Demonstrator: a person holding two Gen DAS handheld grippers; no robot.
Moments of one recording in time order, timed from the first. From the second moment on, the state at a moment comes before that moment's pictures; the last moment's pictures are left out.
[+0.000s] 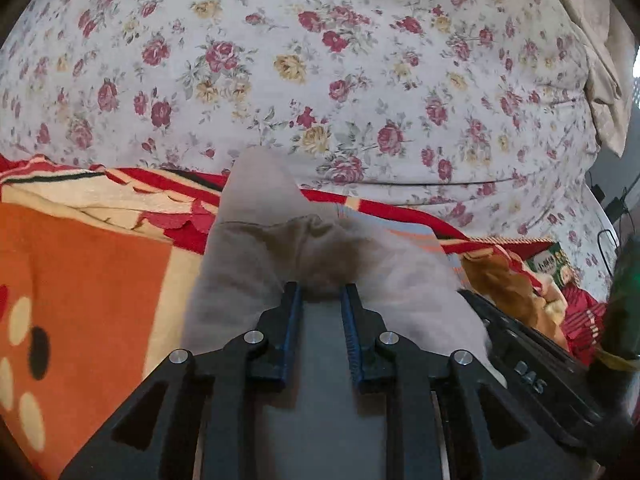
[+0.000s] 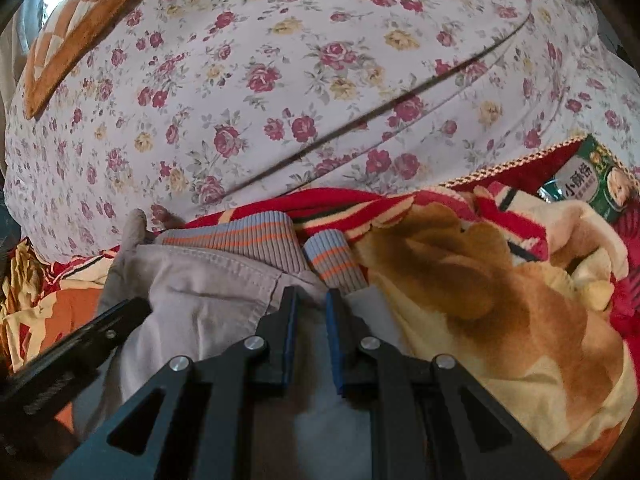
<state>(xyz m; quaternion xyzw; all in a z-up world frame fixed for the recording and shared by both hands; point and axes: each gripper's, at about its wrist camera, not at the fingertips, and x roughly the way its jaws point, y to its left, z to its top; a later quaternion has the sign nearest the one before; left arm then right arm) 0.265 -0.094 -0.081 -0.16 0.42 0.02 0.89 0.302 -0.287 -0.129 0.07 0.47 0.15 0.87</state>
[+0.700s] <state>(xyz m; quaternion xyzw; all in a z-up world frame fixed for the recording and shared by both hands) 0.167 -0.007 -0.056 -0.26 0.44 -0.08 0.85 0.167 -0.393 -0.032 0.18 0.31 0.17 0.92</state>
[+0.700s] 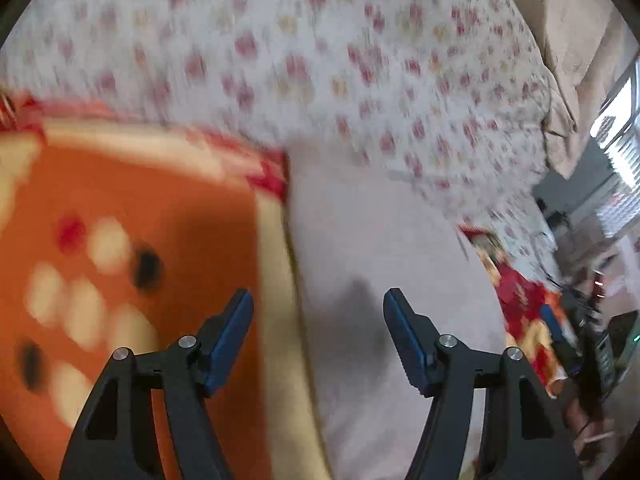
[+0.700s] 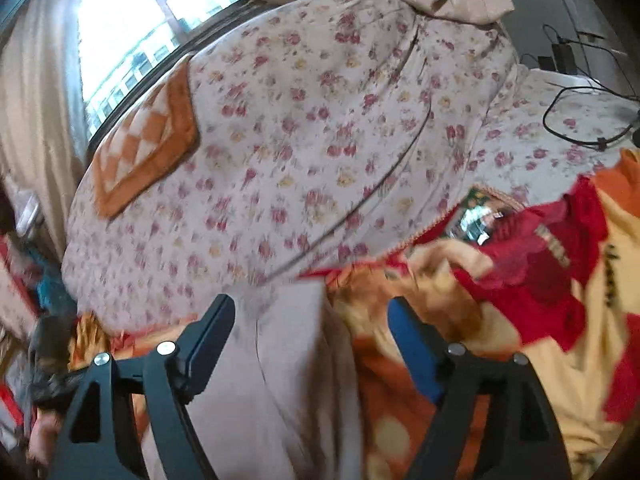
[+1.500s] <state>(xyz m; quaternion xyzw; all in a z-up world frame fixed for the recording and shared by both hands) 0.167 -0.040 -0.081 -0.27 0.45 -0.11 0.84 0.218 -0.366 -0.131 0.19 0.48 0.35 0.78</state>
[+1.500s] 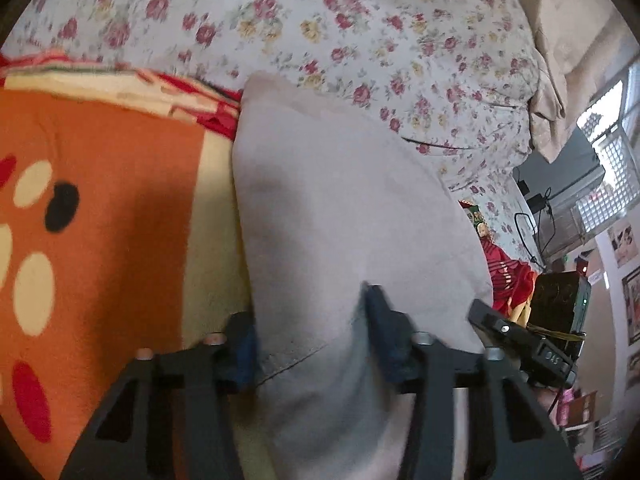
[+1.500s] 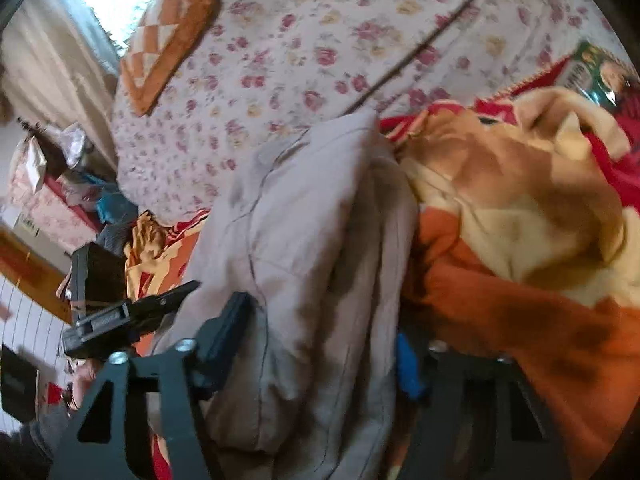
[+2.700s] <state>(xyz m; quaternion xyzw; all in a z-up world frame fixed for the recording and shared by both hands) 0.050 0.067 0.003 -0.23 0.30 -0.03 0.93 0.103 -0.232 -0.027 0.04 0.29 0.34 0.90</state>
